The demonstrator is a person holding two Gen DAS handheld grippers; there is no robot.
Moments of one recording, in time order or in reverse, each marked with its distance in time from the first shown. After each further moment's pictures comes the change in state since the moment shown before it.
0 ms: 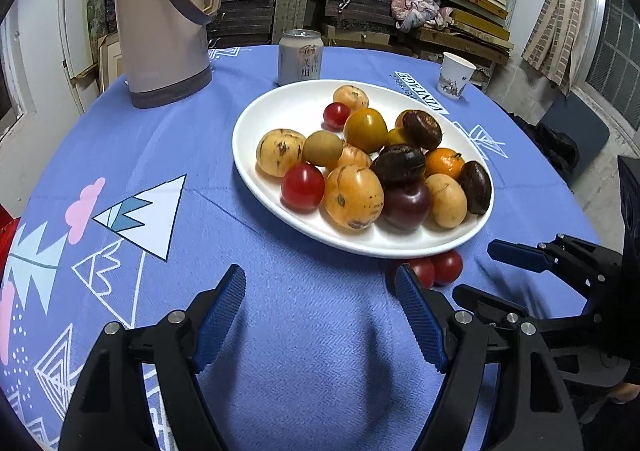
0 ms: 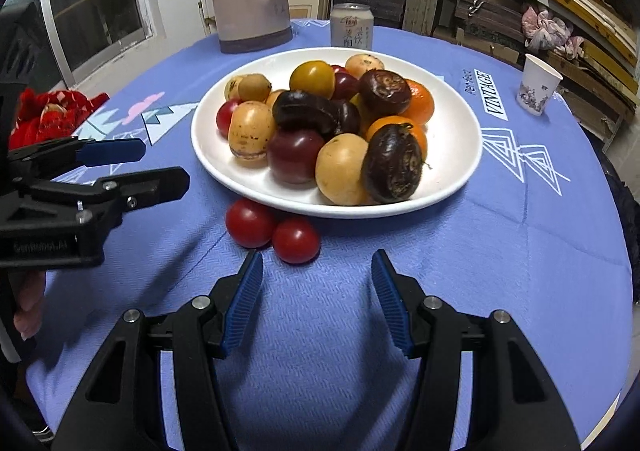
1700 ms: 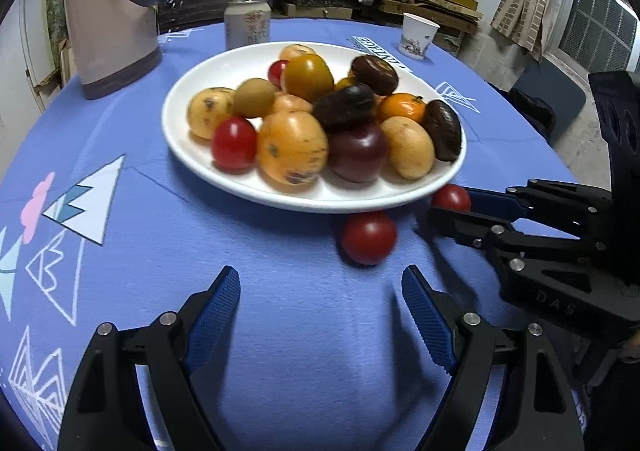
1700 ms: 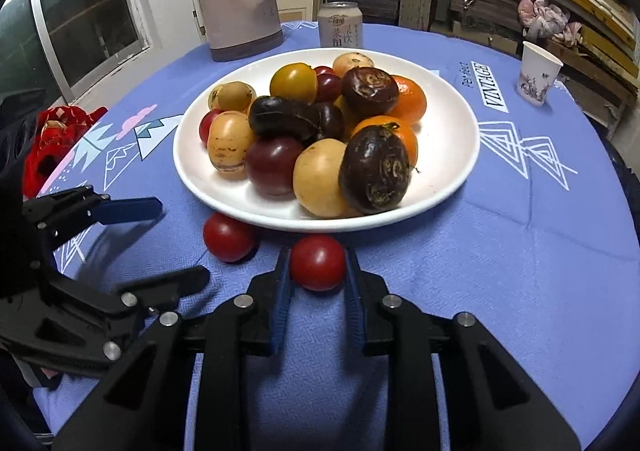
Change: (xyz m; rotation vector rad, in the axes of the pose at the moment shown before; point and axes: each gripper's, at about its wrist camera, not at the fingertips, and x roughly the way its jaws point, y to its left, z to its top) left arm 0.030 -0.026 -0.012 0.084 0.076 -0.096; right arm 0.009 -0.019 0.002 0.050 -0.016 0.041
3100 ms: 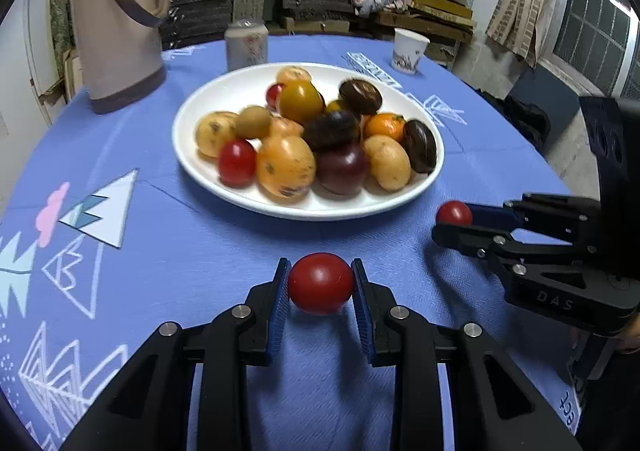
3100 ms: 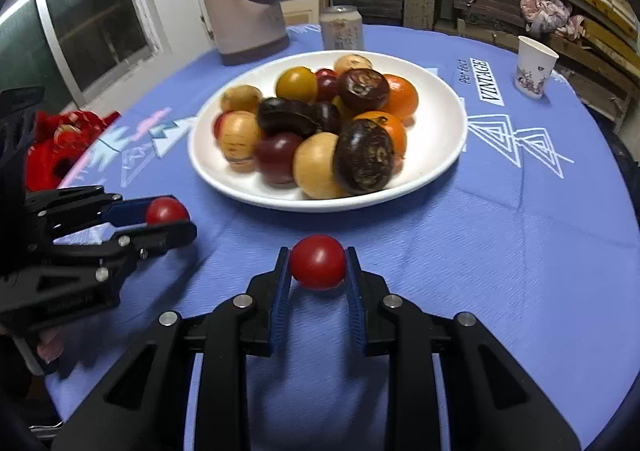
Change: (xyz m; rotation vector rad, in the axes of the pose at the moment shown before) left arm -0.031 -0.006 -0.005 0.009 -0.055 0.010; right arm -0.025 -0.008 -0.013 0.021 -0.015 0.064
